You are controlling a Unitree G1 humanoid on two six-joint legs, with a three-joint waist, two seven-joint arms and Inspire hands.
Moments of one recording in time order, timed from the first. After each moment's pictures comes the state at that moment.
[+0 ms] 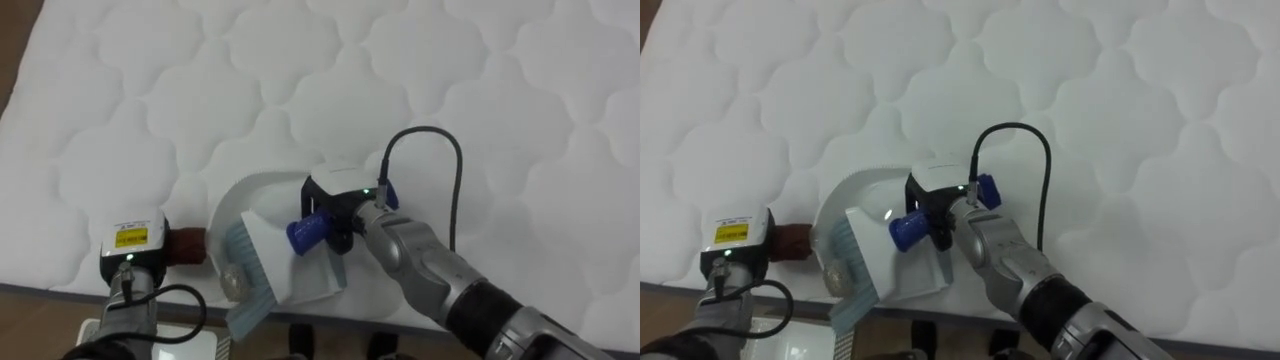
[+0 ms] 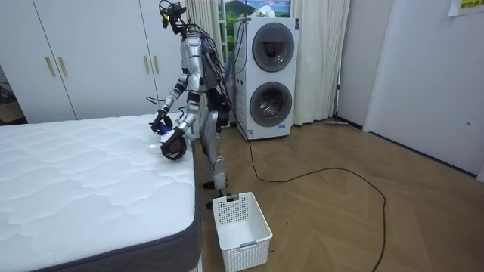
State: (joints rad) left arm -0.38 0.34 -0.44 1.24 0.88 0.19 0.62; right arm -0.52 -0.16 0.76 0.62 -0.73 0.16 0.05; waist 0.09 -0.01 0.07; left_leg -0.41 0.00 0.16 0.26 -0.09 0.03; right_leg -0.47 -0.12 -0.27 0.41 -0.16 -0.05
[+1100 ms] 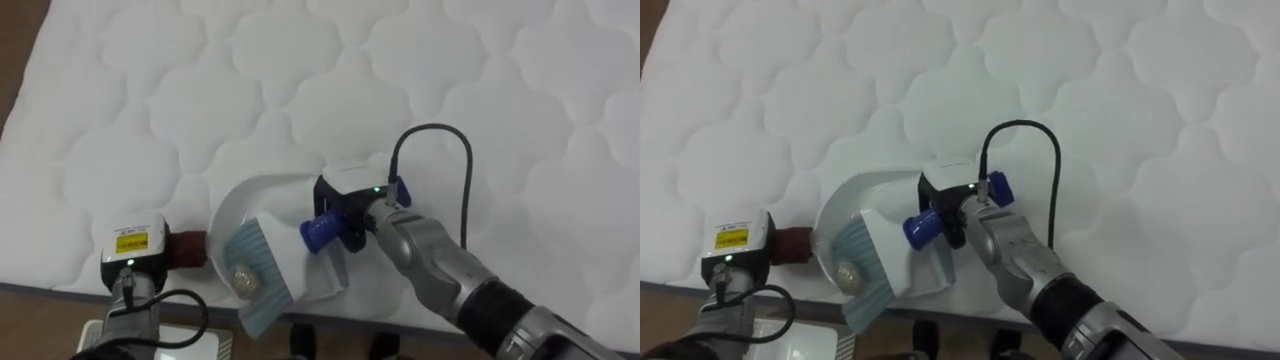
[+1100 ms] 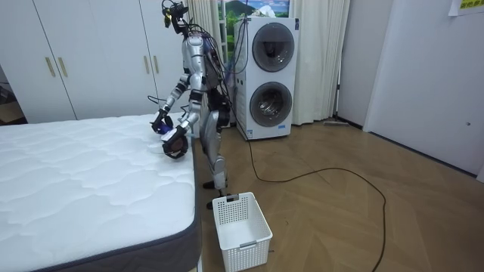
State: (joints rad) left arm -0.36 0.32 -0.43 1.23 0.88 0.19 0.65; right arm -0.48 -0.22 0.73 0.61 -0.75 0.16 0.03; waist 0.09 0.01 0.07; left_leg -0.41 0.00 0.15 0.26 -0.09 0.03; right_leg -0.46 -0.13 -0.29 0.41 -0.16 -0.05
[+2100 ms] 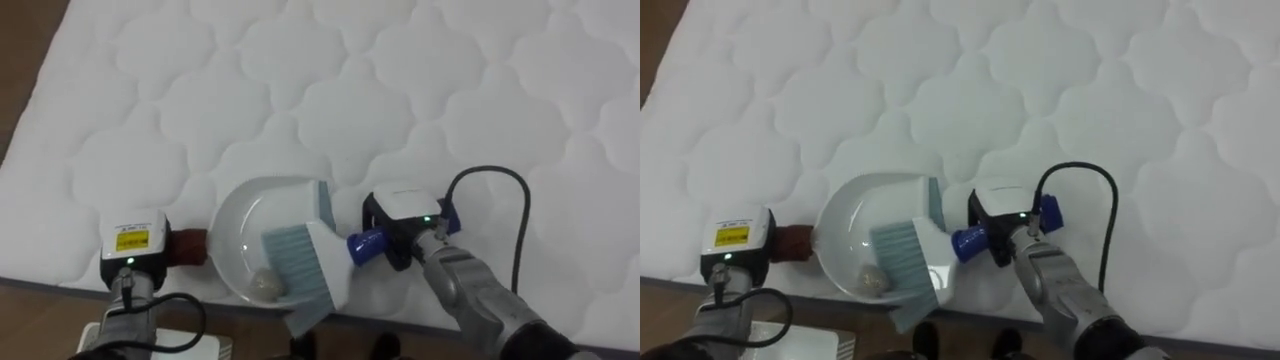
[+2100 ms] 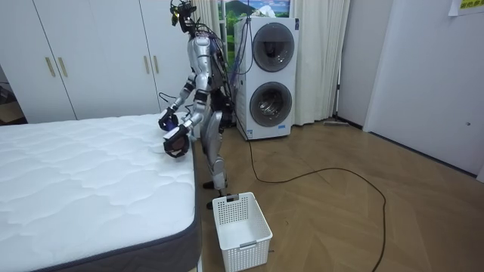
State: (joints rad) left arm -0.33 0.36 -0.43 1.20 0.91 0.19 0.67; right arm -0.31 -0.35 0.64 0.62 -0.79 0.11 -0.16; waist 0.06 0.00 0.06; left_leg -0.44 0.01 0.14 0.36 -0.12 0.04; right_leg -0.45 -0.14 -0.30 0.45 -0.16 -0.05
